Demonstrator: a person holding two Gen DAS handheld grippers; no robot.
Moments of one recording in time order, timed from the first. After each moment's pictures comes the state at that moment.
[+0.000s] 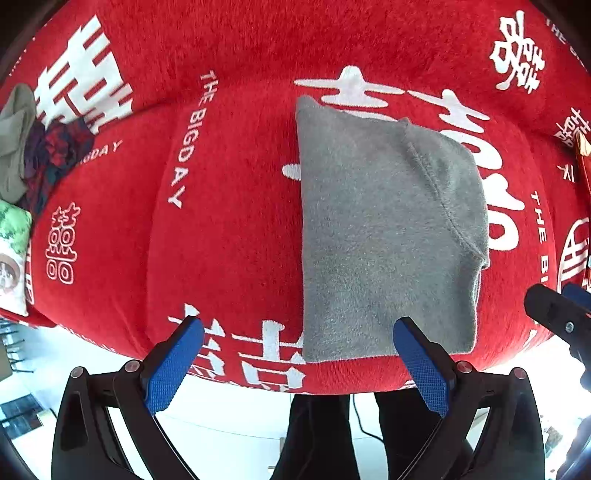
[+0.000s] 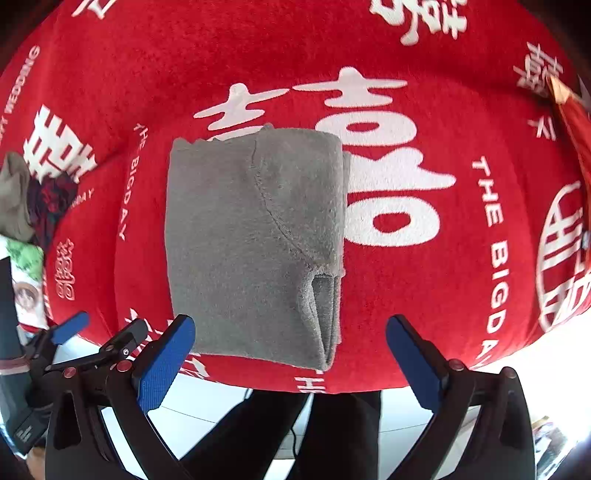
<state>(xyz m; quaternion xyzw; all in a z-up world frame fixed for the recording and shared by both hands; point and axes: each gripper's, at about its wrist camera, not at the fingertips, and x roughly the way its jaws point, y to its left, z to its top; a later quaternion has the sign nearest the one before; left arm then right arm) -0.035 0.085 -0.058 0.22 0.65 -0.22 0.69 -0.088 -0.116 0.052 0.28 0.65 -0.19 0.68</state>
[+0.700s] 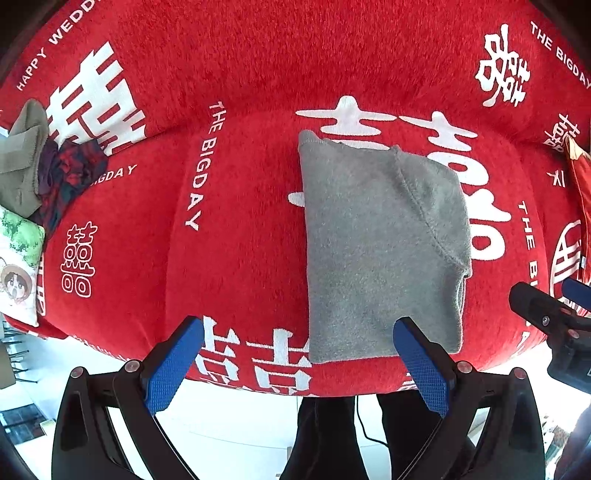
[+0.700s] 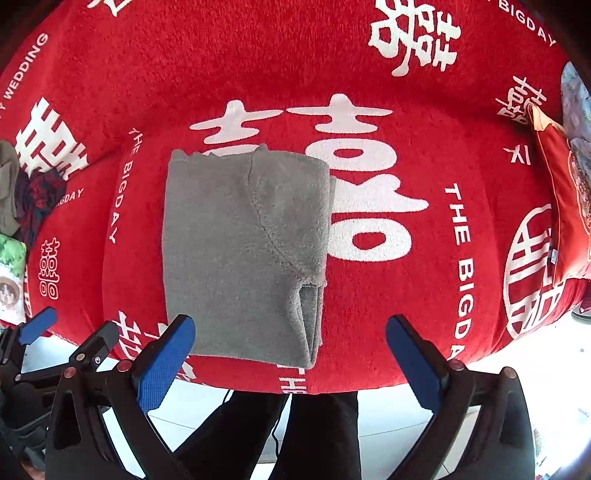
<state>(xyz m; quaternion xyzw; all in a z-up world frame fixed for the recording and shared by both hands) -0.035 0.087 -0.018 0.22 0.62 -0.22 0.72 -0.084 -0.108 0.084 0.24 0.65 -0.22 0.69</state>
